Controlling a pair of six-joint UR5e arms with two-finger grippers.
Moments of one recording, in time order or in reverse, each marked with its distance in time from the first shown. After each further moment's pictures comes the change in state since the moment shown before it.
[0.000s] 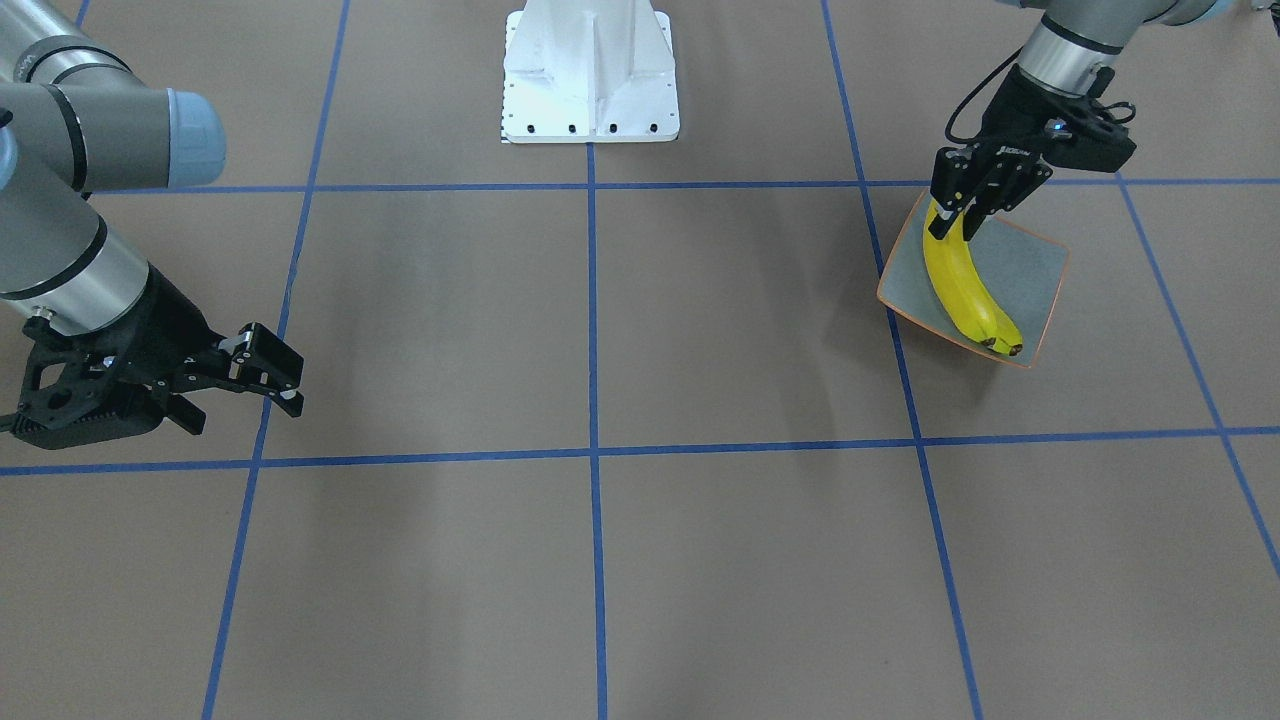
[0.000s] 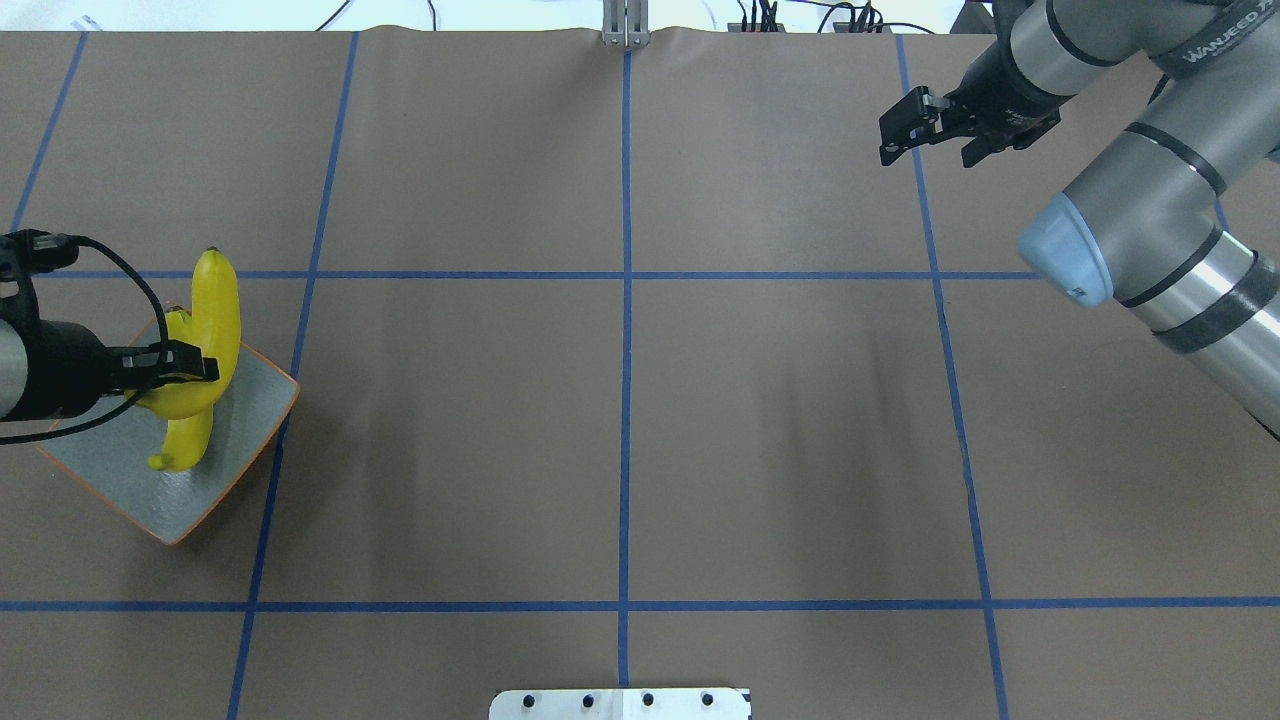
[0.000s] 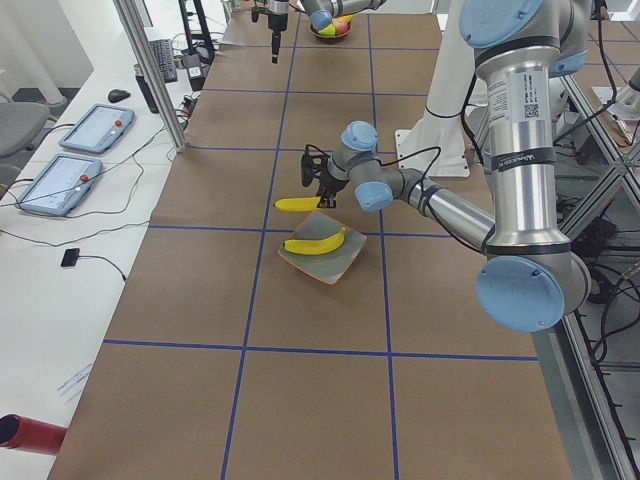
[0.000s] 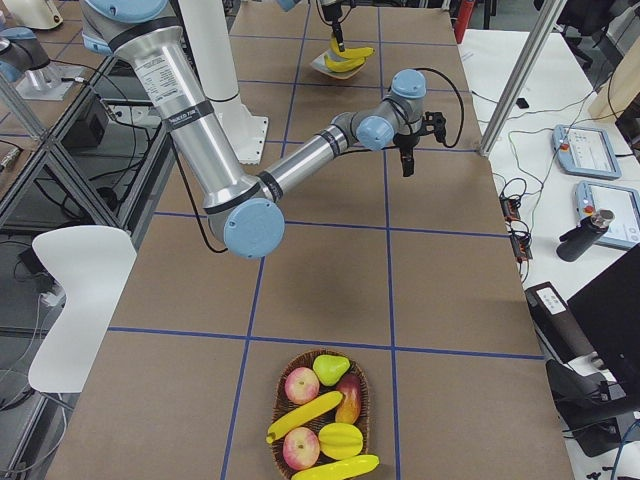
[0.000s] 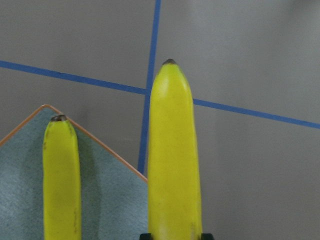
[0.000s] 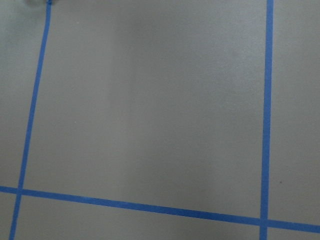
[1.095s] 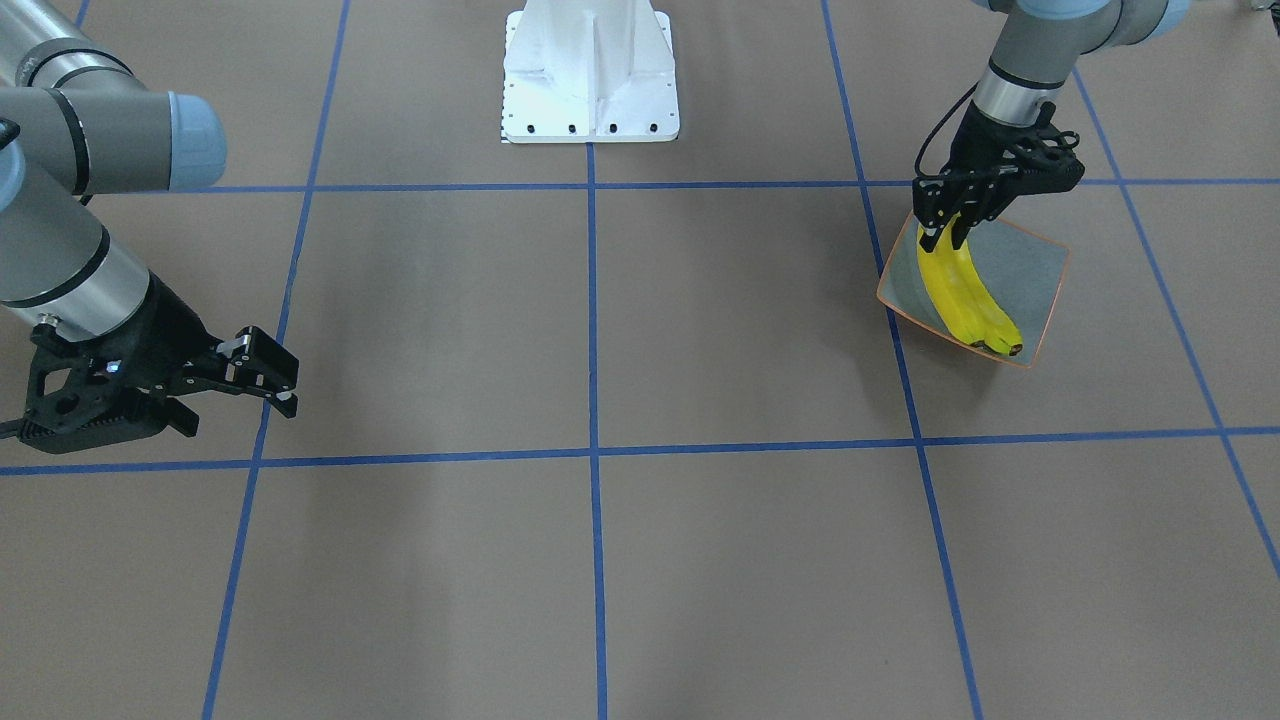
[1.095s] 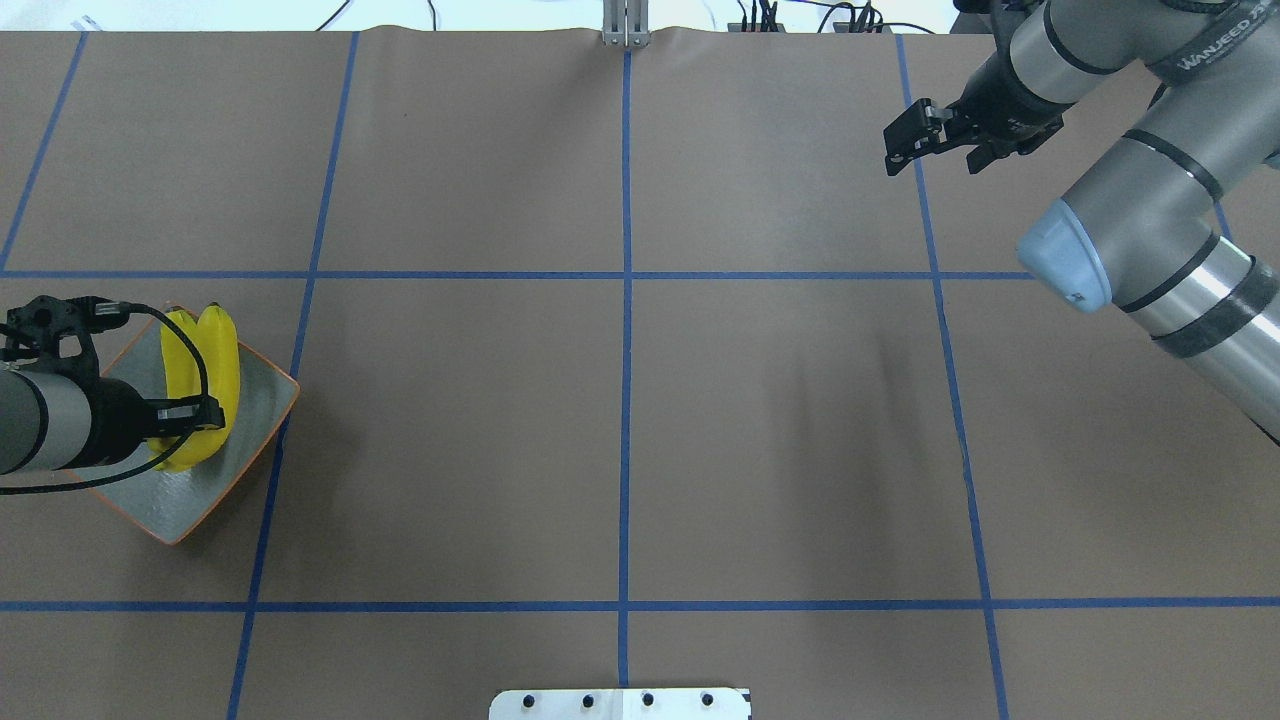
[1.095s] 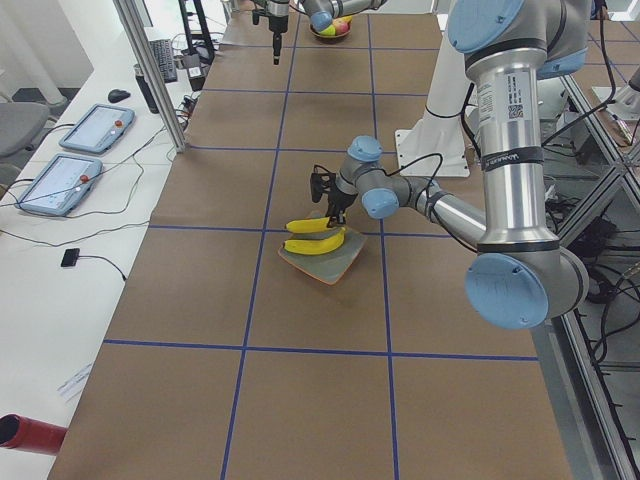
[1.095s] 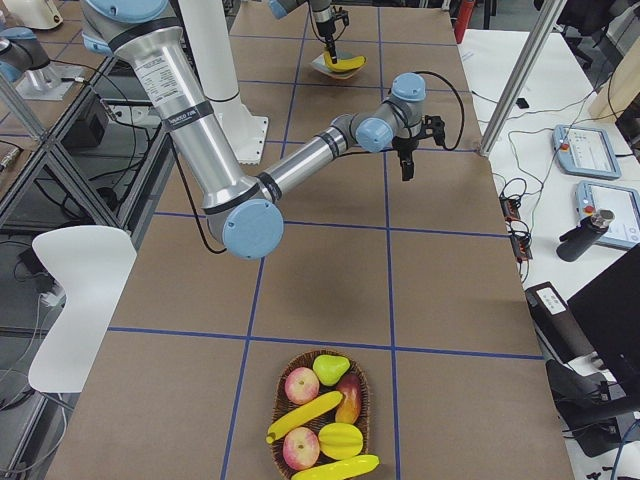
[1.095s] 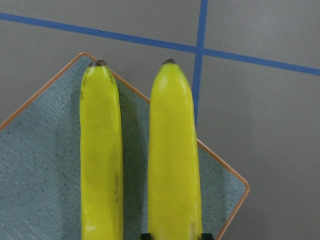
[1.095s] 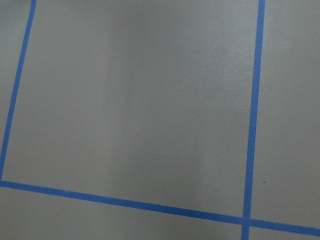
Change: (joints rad) left arm 0.086 0.011 0.046 0.060 0.073 -0.017; right arm -0.007 -0.005 -0.005 -0.013 -0.005 -0.025
